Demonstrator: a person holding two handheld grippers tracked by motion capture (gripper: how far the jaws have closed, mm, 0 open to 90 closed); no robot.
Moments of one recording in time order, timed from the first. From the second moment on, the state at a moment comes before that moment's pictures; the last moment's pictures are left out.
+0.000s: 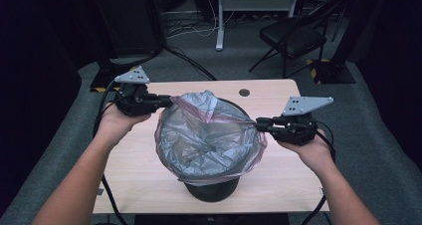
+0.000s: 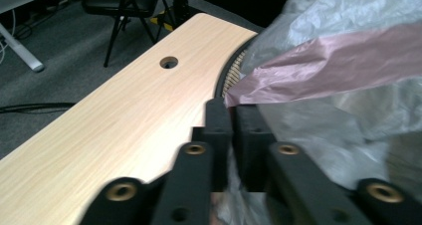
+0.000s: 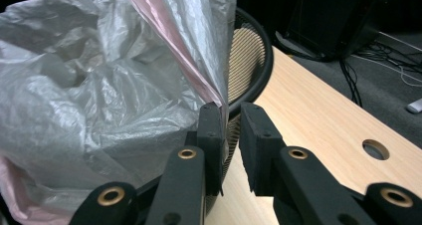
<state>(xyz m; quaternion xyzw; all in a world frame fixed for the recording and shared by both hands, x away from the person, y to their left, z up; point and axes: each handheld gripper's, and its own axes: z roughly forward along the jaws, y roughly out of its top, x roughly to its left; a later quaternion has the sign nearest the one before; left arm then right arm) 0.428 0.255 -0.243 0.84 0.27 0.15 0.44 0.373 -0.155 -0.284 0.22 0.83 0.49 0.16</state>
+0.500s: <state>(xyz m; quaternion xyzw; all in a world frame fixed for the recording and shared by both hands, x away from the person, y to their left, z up) 0.463 0.243 -0.296 0.86 0.30 0.12 0.39 0.399 -0.153 -0.309 0.26 0.83 0.47 0.15</state>
